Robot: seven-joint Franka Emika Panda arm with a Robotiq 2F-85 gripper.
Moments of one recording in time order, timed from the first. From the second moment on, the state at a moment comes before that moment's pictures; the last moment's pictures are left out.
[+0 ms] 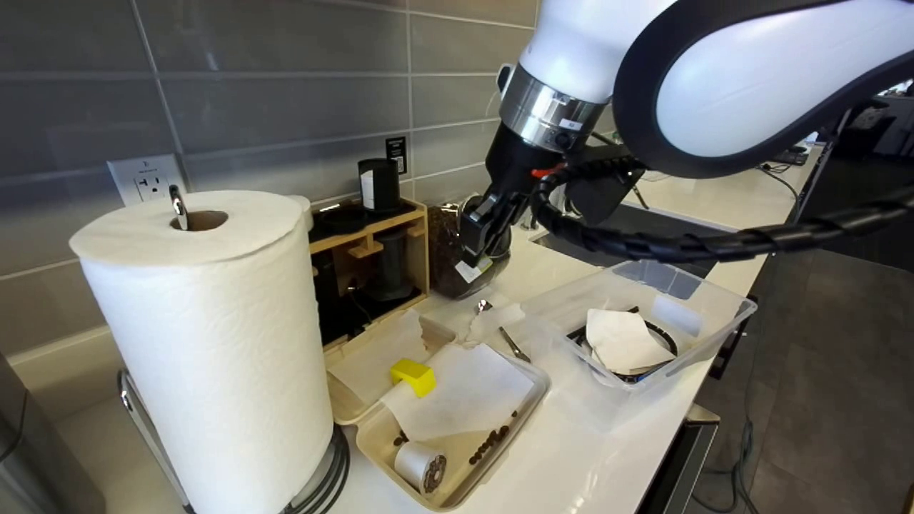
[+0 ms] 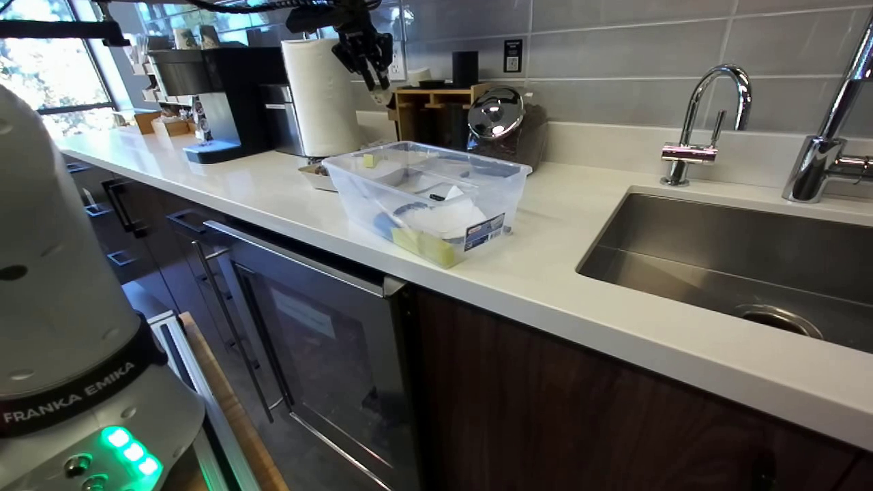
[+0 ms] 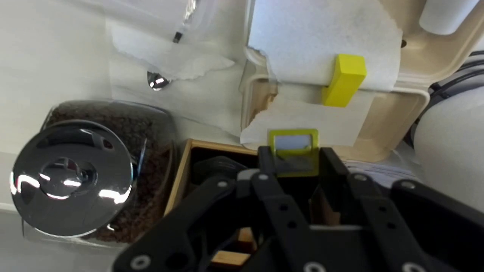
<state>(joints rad) 0.16 -0.10 0.29 -2.17 -0.16 2.49 0.18</state>
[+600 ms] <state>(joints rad) 0.22 0.11 0.28 -2.01 -0.21 2.57 0.13</state>
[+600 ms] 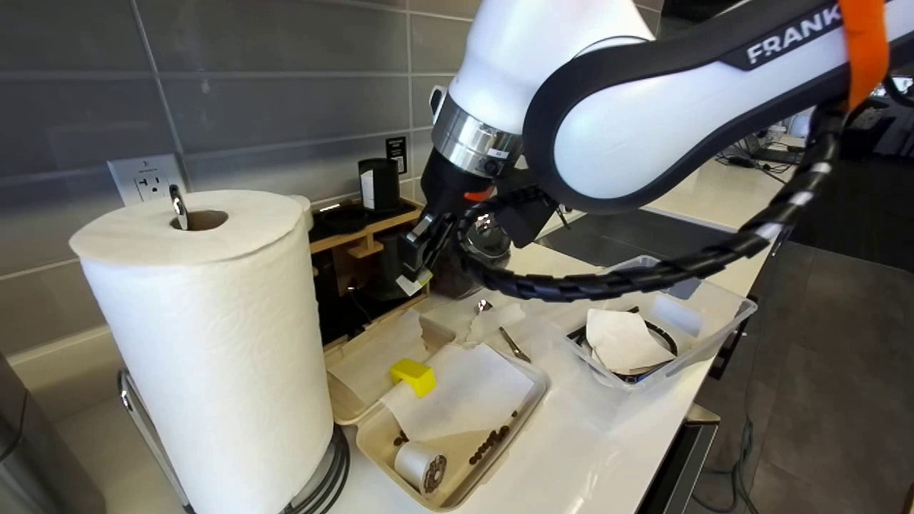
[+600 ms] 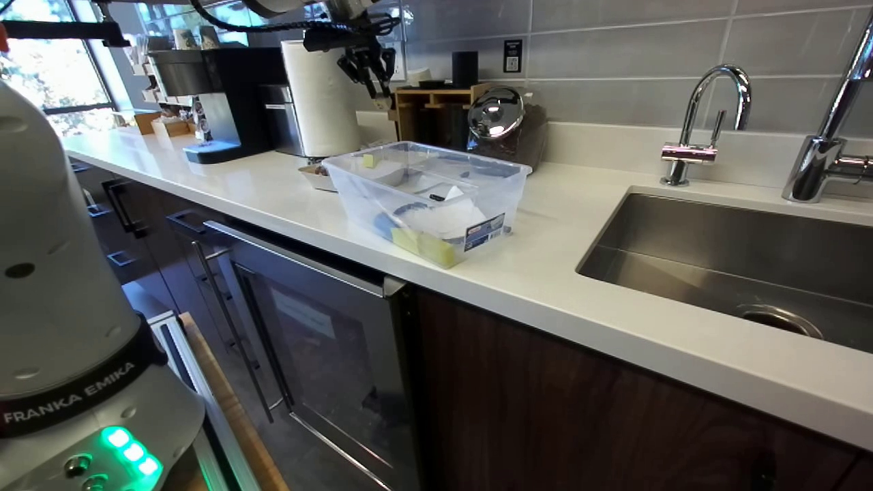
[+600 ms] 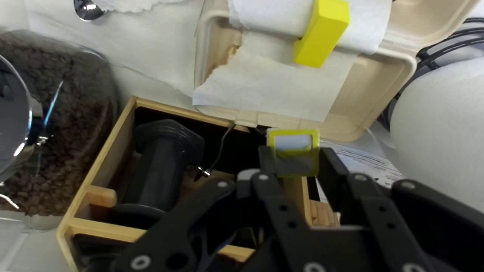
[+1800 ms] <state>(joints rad) 0.25 0.37 0.24 -1.87 -0.20 2.57 0.04</state>
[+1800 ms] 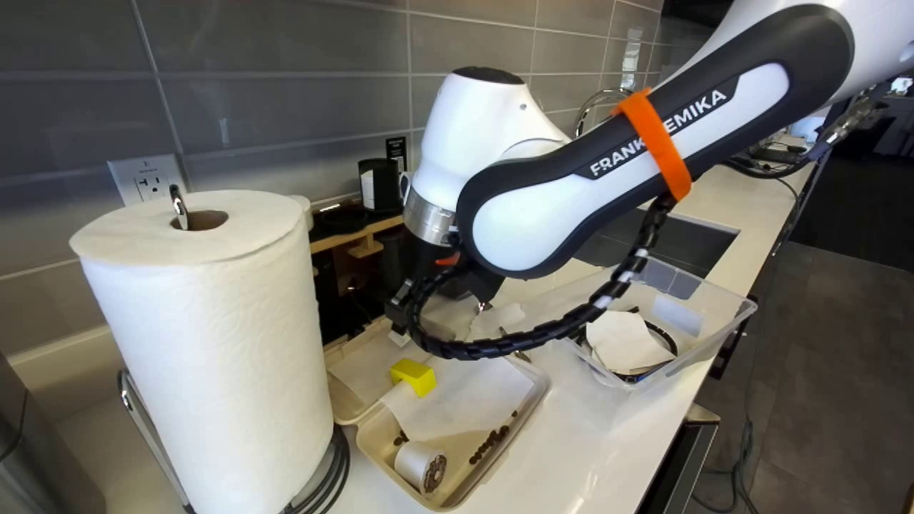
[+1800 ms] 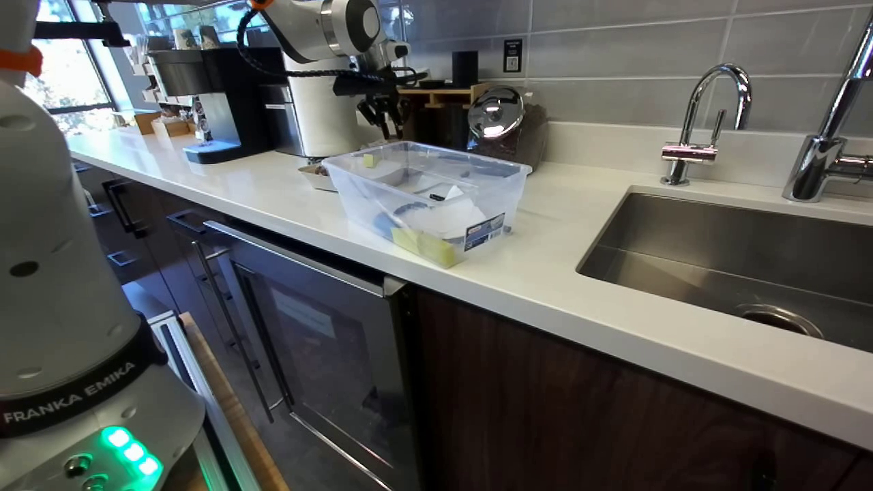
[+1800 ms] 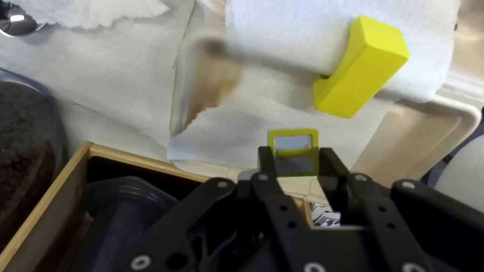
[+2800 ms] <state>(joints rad) 0.29 0.40 0.16 -1.86 -0.22 2.57 0.03</state>
